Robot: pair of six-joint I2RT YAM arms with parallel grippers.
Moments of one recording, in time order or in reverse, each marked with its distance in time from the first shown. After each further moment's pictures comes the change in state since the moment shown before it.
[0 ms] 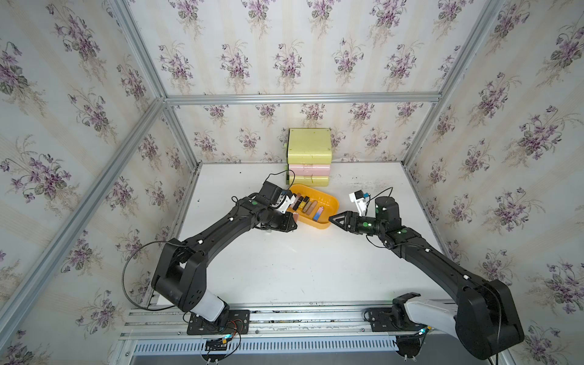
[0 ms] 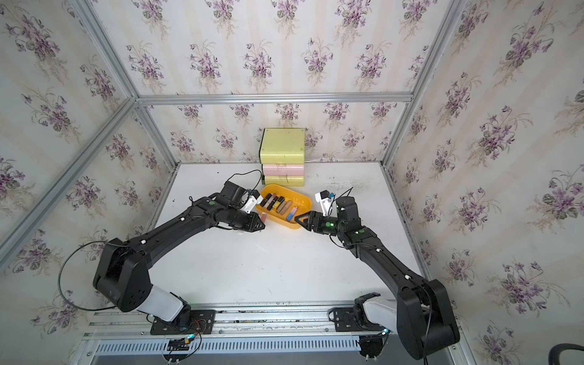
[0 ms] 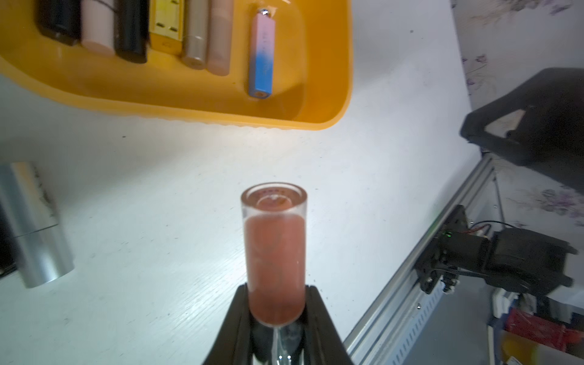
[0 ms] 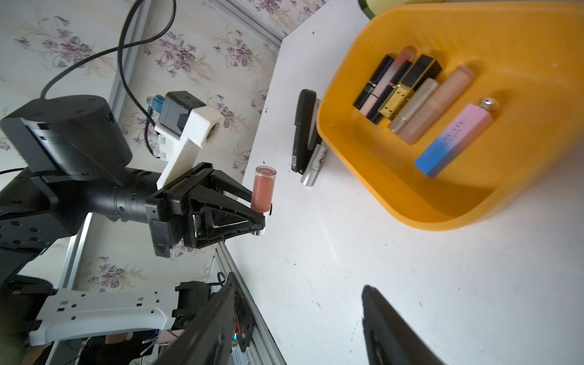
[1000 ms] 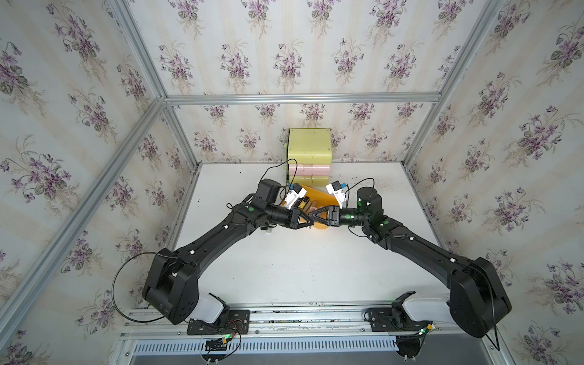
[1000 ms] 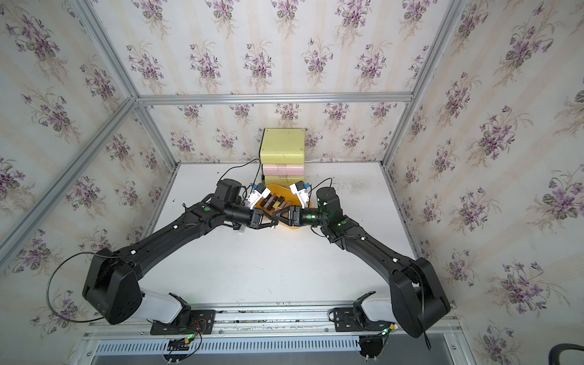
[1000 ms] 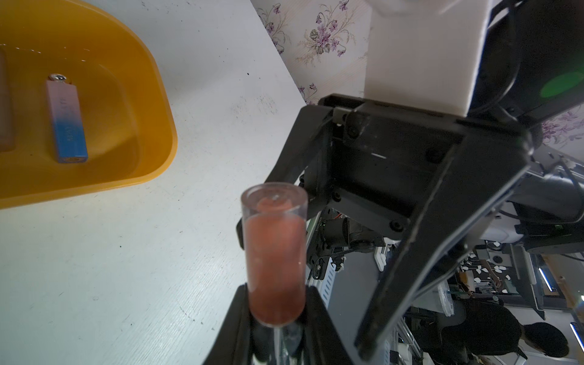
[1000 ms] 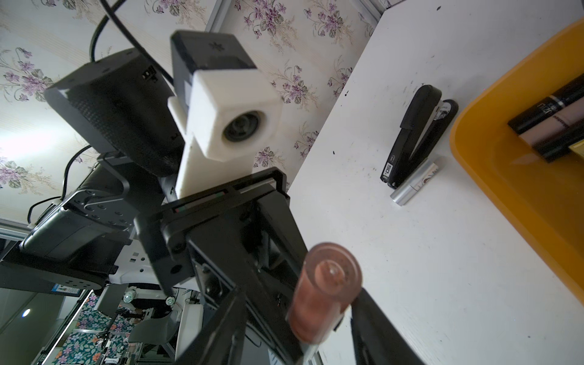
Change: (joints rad) left arm -0.028 -0.072 -0.056 0.286 0.357 -0.128; right arm 0.201 0.151 0.159 0.184 -0.056 0.074
